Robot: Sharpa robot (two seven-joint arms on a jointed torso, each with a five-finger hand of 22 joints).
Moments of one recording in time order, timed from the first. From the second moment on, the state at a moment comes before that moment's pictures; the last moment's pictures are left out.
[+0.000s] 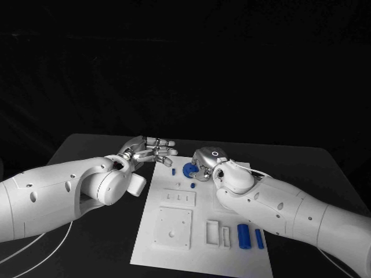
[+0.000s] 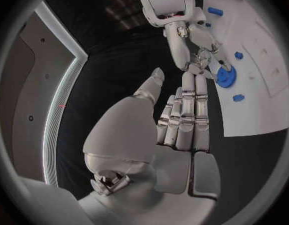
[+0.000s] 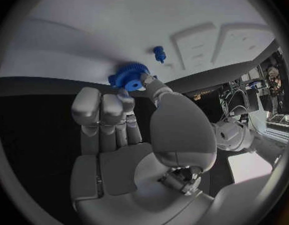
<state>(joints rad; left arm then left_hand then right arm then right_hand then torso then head) 1.38 -0.77 -0.18 1.43 -0.11 -0.28 0.25 1.41 -0.03 0.09 -0.11 0.05 0.87 0.16 0.06 0.06 1.07 0.12 0.07 0.06 1.24 0.05 0.43 0.10 0.06 0.95 0.03 0.66 0.37 1.10 -0.35 0.11 1.05 -1.91 -0.36 -0.34 1.22 -0.17 0.38 -0.01 0.15 1.15 0.08 0.06 0.07 1.28 -0.02 0.98 1.11 1.46 -0.08 1.05 1.06 0.07 1.47 -0.09 0.94 1.31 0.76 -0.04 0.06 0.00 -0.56</state>
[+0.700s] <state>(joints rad) 1.38 -0.76 -0.18 1.43 -0.11 -0.28 0.25 1.41 -0.03 0.09 -0.11 0.05 0.85 0.16 0.06 0.06 1.07 0.12 0.07 0.06 1.24 0.05 0.43 0.10 0.06 0.95 0.03 0.66 0.36 1.10 -0.35 0.11 1.04 -1.86 -0.36 -0.33 1.09 -0.19 0.37 0.14 0.08 1.08 0.09 0.07 0.06 1.27 -0.01 0.96 1.09 1.46 -0.08 1.05 1.05 0.07 1.47 -0.09 0.91 1.31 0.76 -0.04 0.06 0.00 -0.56</state>
